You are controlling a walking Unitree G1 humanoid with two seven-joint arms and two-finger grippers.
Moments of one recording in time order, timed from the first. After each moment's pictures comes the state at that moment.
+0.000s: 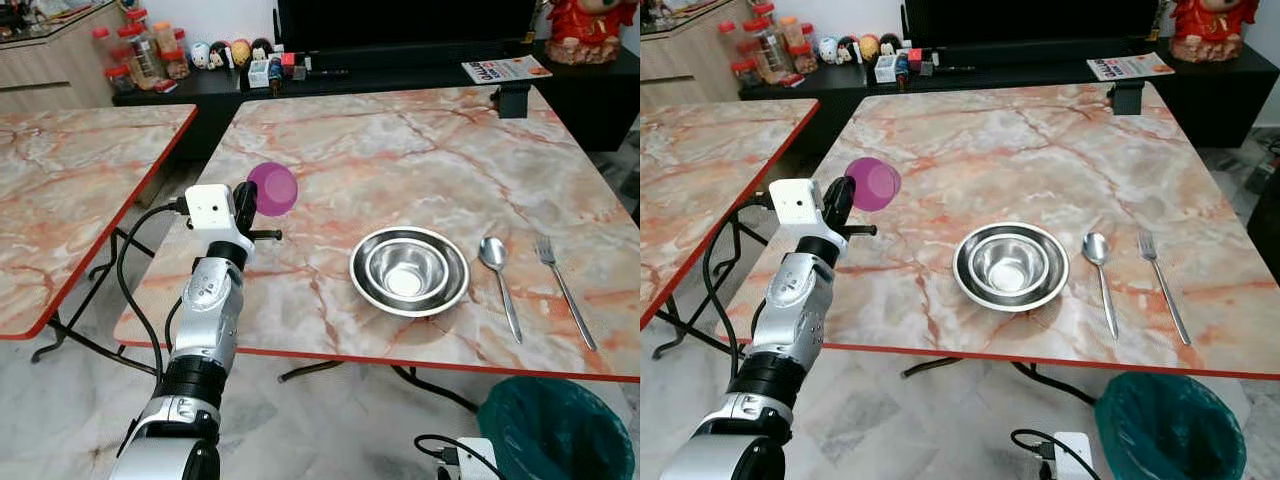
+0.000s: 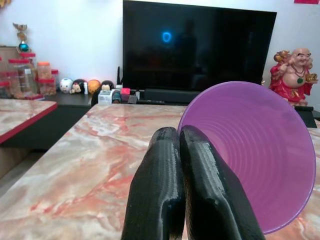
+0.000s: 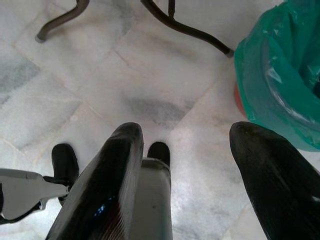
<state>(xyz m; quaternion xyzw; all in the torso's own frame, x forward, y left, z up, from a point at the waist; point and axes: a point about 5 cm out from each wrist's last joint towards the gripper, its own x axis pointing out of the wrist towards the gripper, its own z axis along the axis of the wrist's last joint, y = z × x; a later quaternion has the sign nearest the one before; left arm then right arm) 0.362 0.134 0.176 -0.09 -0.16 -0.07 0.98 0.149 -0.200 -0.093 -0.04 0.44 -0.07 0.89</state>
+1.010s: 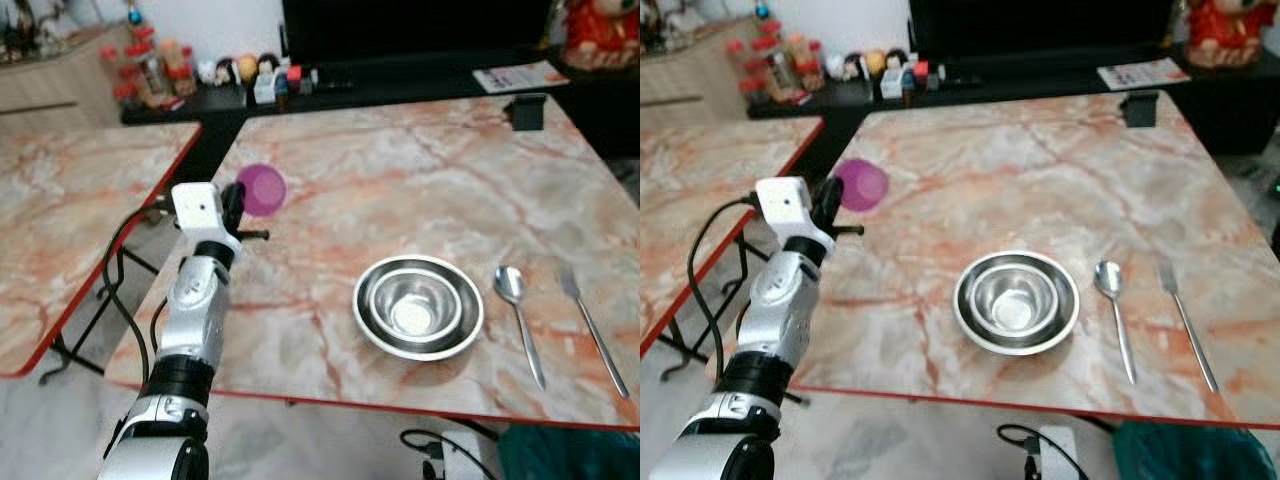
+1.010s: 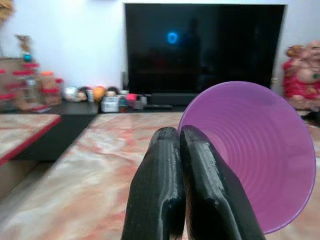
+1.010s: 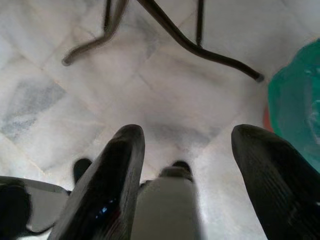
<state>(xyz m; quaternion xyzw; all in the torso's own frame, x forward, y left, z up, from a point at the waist) 0.362 0.133 0.177 -0.09 -0.15 -0.07 0.98 0.153 -0.189 -0.094 -0.03 0.45 -0.06 0.89</state>
